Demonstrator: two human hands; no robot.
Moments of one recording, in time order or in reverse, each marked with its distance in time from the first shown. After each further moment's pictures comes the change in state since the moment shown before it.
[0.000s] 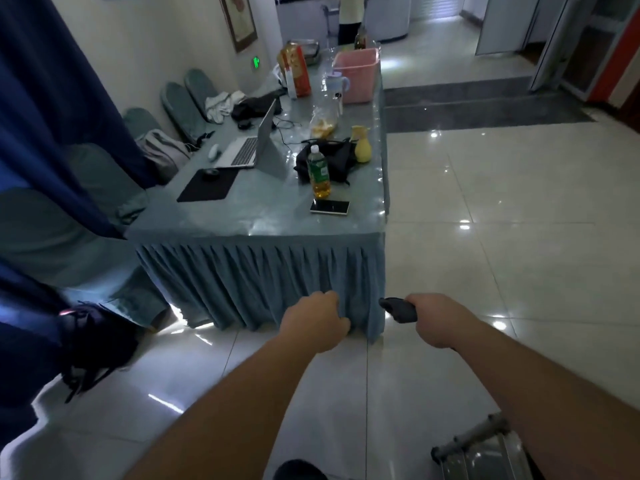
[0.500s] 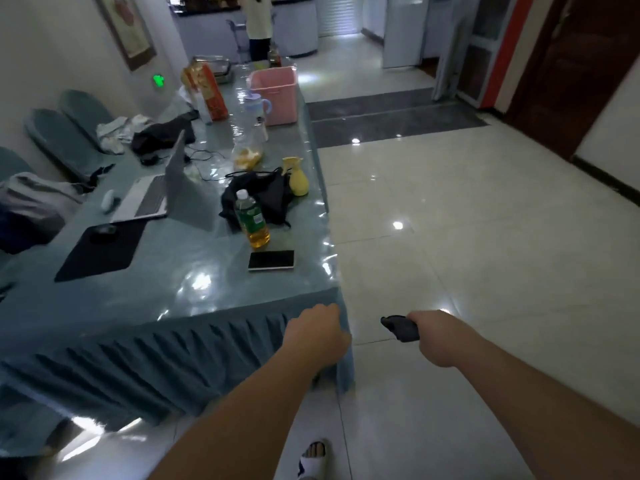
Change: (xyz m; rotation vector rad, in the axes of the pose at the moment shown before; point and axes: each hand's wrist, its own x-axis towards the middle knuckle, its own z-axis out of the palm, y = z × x) left_hand 0.242 0.050 -0.052 0.056 -0.074 0.274; right_hand 0.162 0.059 -0.070 0.046 -0.012 0.248
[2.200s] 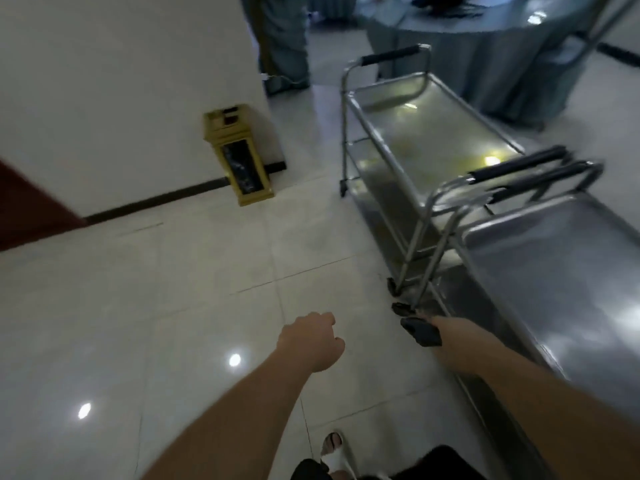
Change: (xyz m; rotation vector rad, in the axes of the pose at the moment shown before) left_hand 0.517 0.826 0.089 0.866 -0.531 1.368; right_hand 0.077 0.613 -0.120 1.106 0.114 1.328
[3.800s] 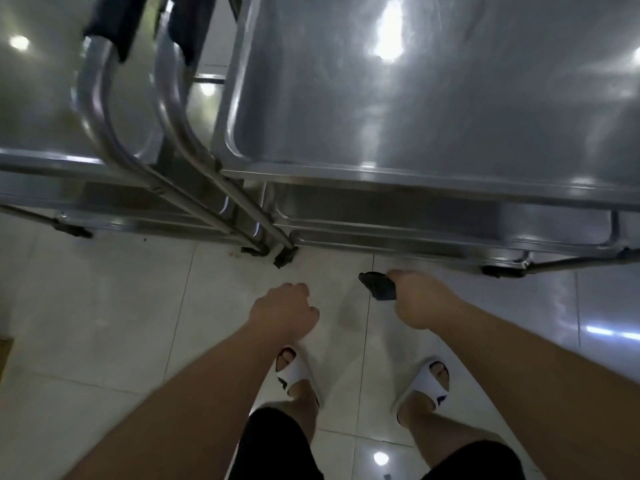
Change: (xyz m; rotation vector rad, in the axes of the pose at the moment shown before) left_hand 0.394 0.175 0.153 0.751 -0.408 0.693; right_hand 0.236 0.142 0.184 0.912 0.110 0.647
